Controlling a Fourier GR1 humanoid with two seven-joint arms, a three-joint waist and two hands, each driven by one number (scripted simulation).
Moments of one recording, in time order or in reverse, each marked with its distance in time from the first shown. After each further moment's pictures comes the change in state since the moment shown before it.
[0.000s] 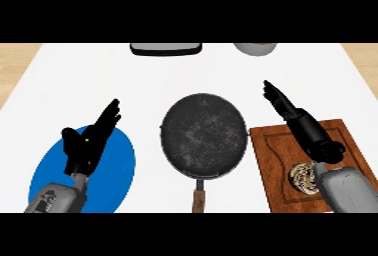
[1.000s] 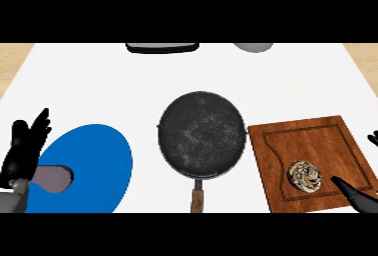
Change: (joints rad) left arm 0.070 0.207 0.182 0.115 -0.092 0.085 0.115; right arm 0.514 0.051 -0.411 -0.333 -0.131 -0.193 -0.214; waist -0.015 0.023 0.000
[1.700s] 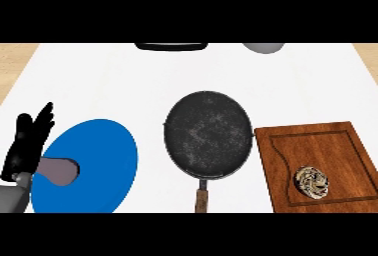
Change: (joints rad) left arm -0.037 -0.006 -0.001 -0.005 -0.025 -0.019 0.021; right arm 0.096 -0.459 -0.025 -0.323 0.262 0.121 0.606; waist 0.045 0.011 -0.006
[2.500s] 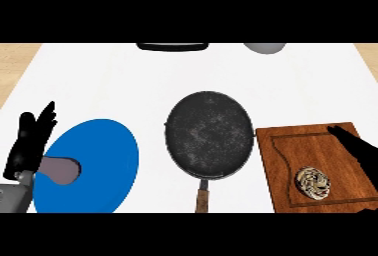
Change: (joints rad) left arm -0.008 -0.030 0.029 0.004 -0.035 -0.027 0.008; right arm -0.310 -0.037 0.415 -0.021 0.213 0.238 0.600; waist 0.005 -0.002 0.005
